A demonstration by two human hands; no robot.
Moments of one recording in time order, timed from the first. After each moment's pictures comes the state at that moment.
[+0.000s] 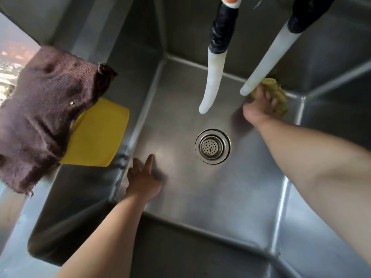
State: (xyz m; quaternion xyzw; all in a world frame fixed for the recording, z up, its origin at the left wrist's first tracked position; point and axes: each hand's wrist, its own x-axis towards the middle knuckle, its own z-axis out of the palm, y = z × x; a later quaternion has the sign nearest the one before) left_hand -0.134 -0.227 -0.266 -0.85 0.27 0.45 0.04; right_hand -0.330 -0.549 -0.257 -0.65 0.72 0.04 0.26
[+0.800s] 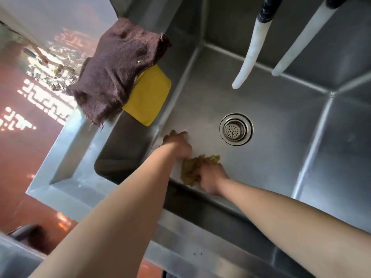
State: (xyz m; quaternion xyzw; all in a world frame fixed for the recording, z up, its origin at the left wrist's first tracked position) left_hand -0.138 -0.249 -0.204 -0.82 0.32 0.47 0.05; right_hand -0.295 -0.261 -0.246 -0.78 0.37 0.31 0.40
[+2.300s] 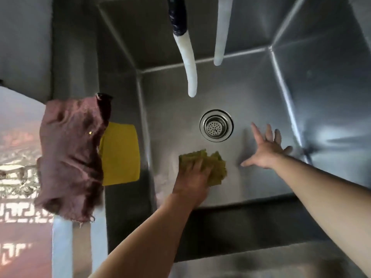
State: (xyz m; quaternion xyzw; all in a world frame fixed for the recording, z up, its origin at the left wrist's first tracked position) left_hand -0.154 -0.231 -0.226 -0.56 0.76 0.29 0.18; right_hand -0.382 -0.318 -0.221 -0.53 0.74 0.22 0.35
